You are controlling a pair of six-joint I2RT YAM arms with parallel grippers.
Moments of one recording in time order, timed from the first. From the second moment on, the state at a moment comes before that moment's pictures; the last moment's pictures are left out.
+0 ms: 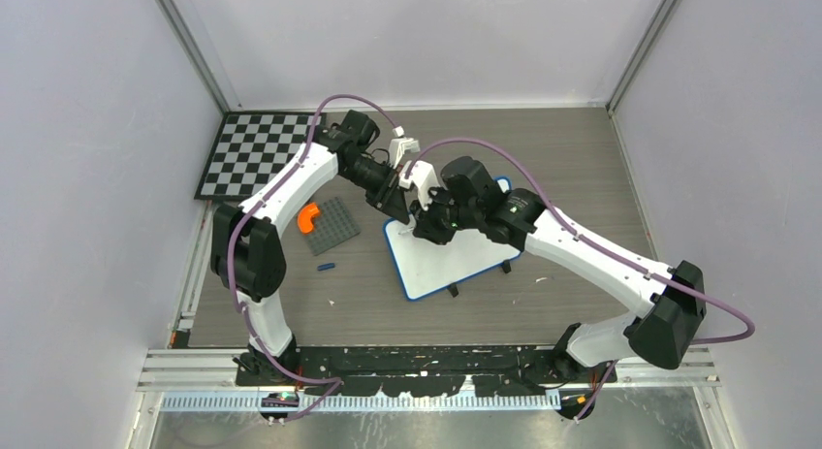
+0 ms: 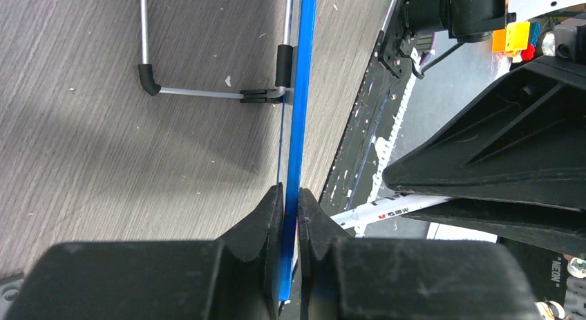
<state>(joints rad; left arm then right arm) -0.44 1.82 1.64 -1.05 0.90 0.25 0.85 1.37 1.25 -0.53 -0.22 -0.13</state>
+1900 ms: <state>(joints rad) -0.44 1.82 1.64 -1.04 0.89 0.24 0.87 1.37 1.22 -0.53 -0.12 -0.16</state>
